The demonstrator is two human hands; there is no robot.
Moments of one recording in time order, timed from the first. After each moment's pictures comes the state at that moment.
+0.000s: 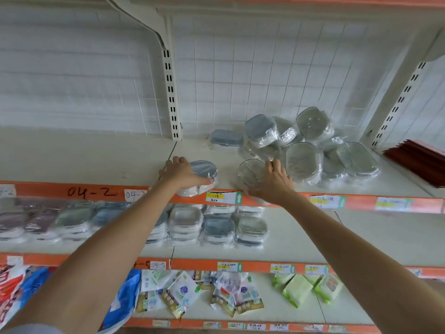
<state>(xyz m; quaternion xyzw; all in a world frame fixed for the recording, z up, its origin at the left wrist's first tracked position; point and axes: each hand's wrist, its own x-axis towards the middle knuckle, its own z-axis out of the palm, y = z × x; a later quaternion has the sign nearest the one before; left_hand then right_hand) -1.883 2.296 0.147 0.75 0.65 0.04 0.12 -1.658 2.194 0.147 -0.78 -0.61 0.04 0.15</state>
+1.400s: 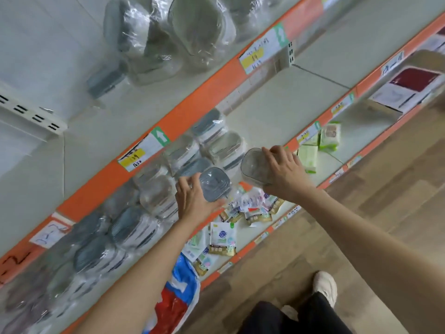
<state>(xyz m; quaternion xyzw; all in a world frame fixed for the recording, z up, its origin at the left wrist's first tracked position) -1.831 2.223 -0.069 0.90 0.42 0.02 0.07 -1.647 2.067 -0.100 -0.85 -0.48 0.08 0.21</state>
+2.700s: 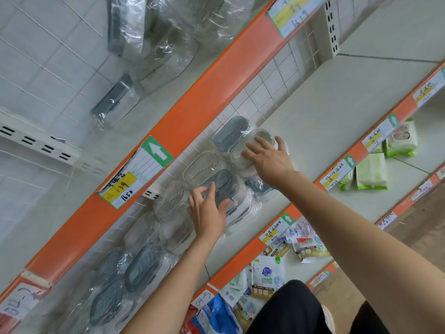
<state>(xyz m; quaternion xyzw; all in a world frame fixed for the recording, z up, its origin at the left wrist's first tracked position) -1.814 2.323 -0.130 0.89 0.44 0.09 0.00 -1.632 2.248 -0.147 -0.81 -0.54 0.04 0.22</state>
